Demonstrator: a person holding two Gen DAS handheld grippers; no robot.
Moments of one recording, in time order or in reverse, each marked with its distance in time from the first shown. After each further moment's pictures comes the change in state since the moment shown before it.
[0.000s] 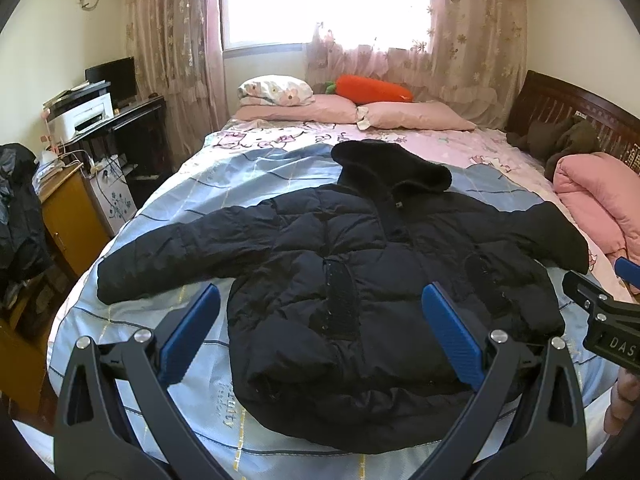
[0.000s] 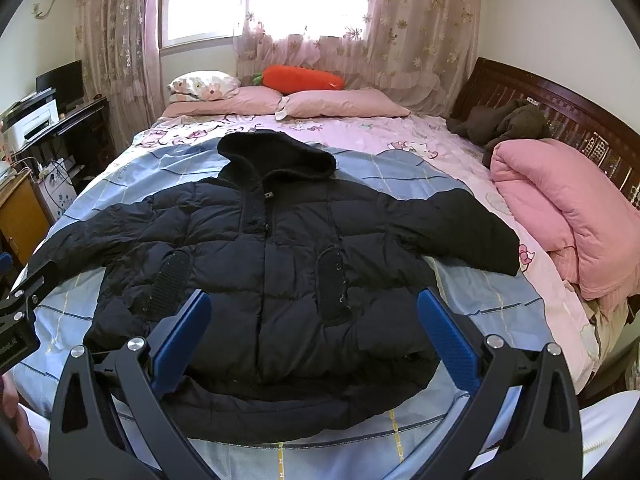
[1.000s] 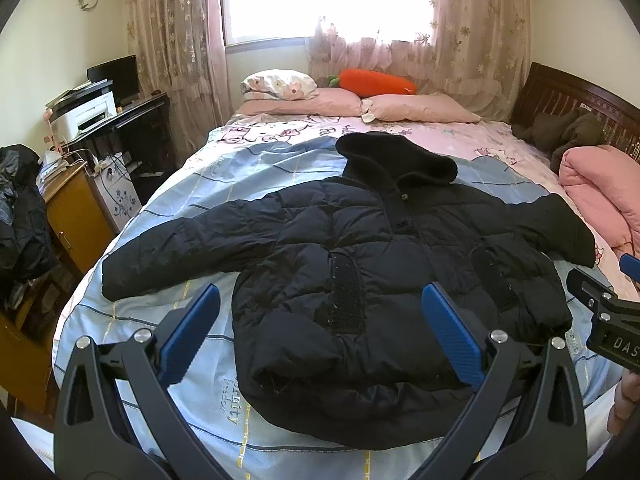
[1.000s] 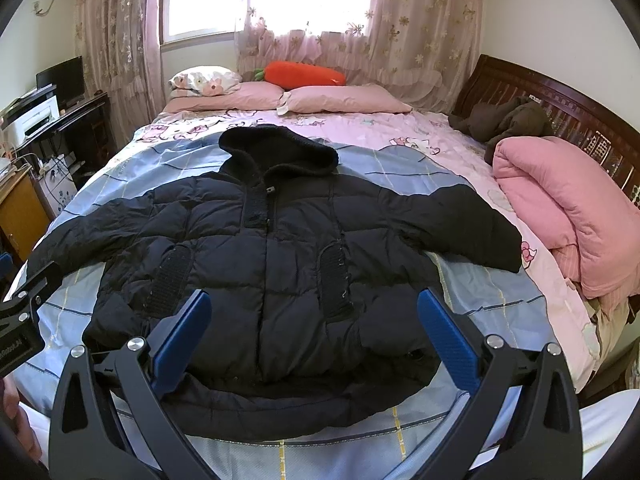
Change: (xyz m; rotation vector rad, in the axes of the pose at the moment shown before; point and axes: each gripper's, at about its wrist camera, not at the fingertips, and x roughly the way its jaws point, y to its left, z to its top) left arm 0.005 0.000 -0.004 0.012 0.021 0.018; right arm 0.001 0.006 -0.002 -0.004 0.001 -0.004
